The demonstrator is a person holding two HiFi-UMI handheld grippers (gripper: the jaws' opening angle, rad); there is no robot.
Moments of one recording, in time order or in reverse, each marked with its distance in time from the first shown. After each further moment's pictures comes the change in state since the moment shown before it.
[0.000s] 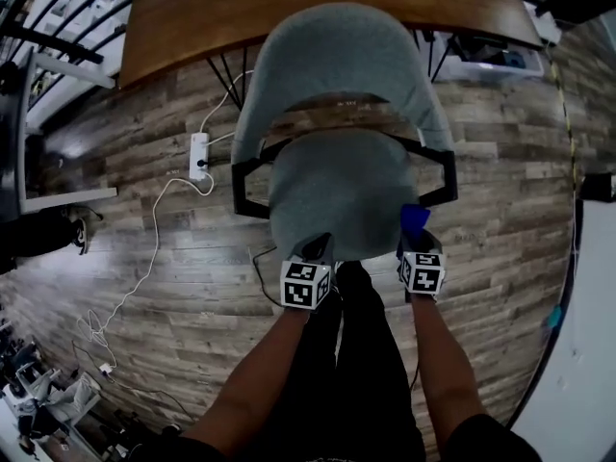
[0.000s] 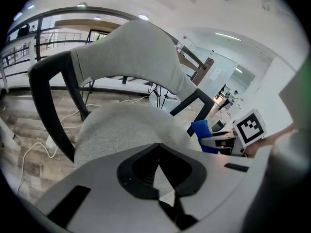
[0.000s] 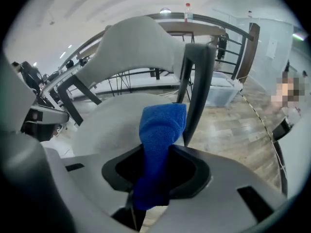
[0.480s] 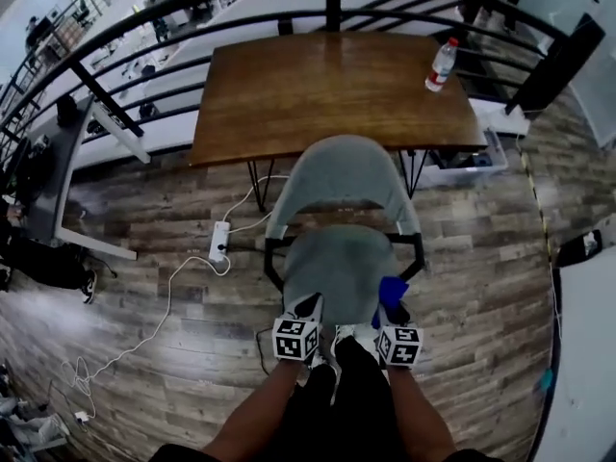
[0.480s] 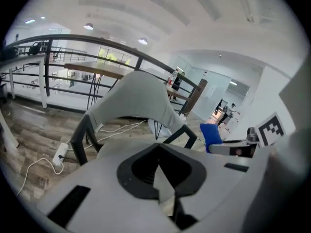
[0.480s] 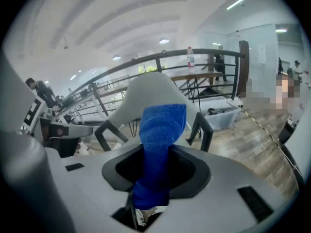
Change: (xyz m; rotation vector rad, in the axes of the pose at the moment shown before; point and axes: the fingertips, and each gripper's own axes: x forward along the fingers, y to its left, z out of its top) left arm -0.128 -0.017 0.099 0.020 -0.244 0.006; right arm -0.151 0.092 0.102 0.038 -0.299 0.066
